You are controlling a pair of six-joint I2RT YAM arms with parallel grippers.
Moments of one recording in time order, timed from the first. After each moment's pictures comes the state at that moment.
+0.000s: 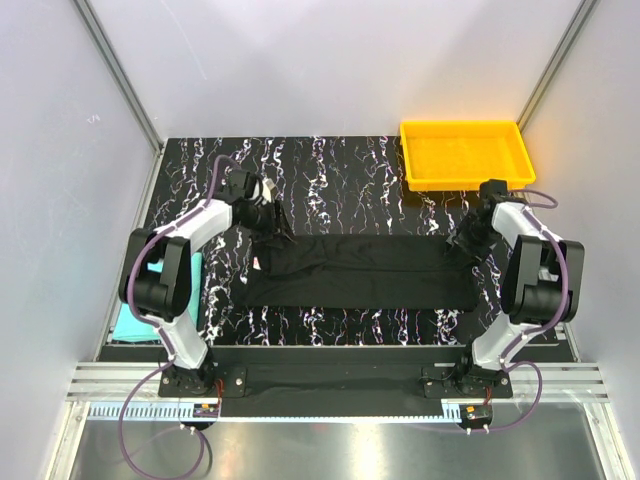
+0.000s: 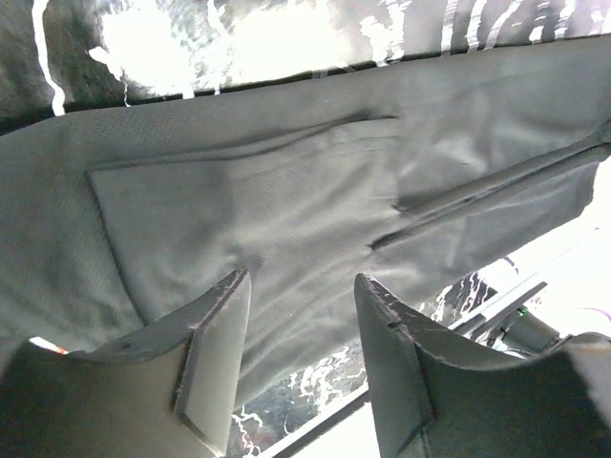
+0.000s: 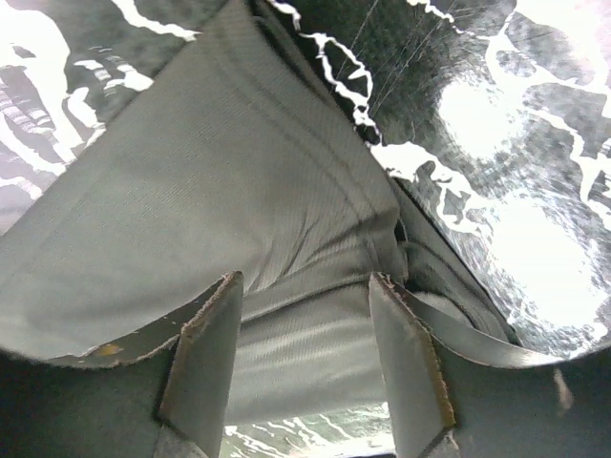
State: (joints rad) left arm -0.26 1.77 1.18 -0.51 0.50 -0.47; right arm -0.16 1.72 1.11 -0.74 -0.03 0.53
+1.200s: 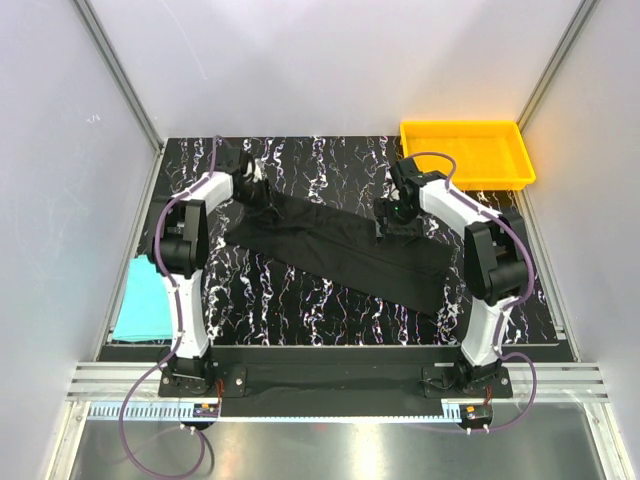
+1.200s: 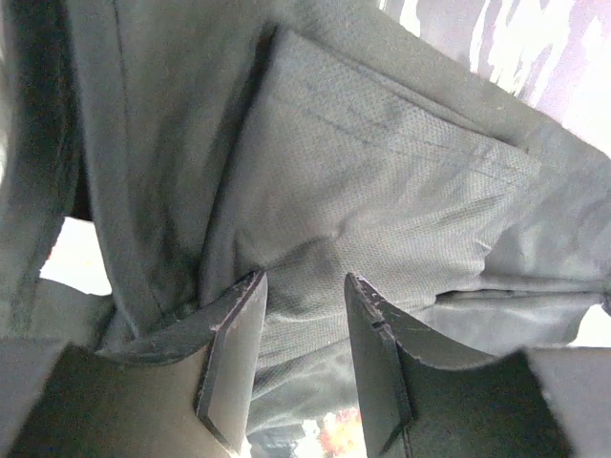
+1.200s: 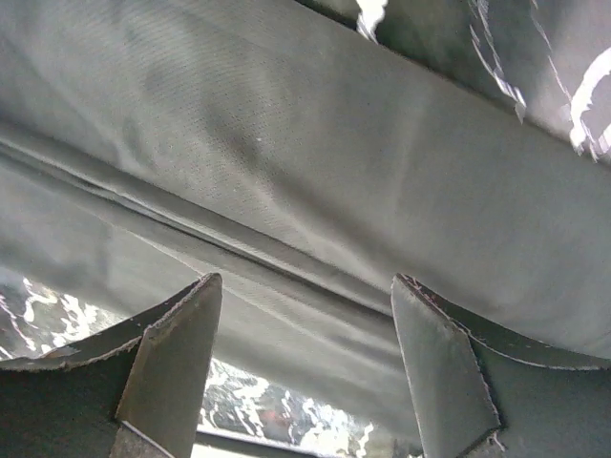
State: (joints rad) left arm -0.14 2.11 1.52 -0.57 0.43 -0.42; right arm 0.33 1.89 1.41 -0.80 -0.10 0.29
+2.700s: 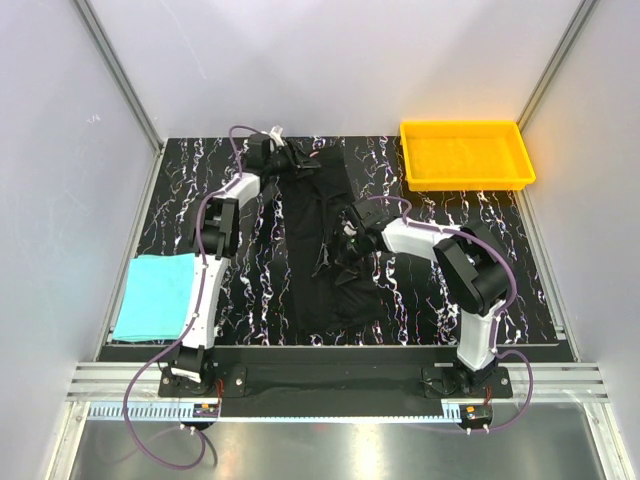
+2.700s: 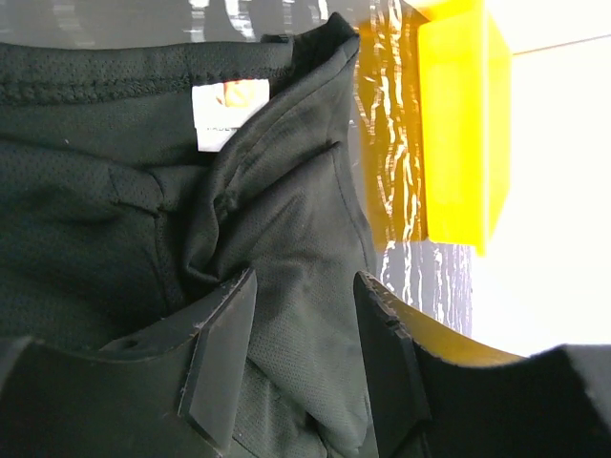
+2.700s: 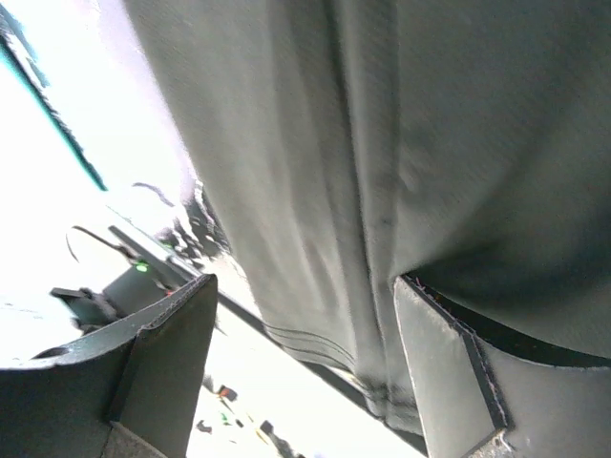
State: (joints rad) left arm -0.17 2.70 2.16 0.09 0.68 -0.86; right arm 0.62 1.91 1.17 -0.36 -0.50 0.79
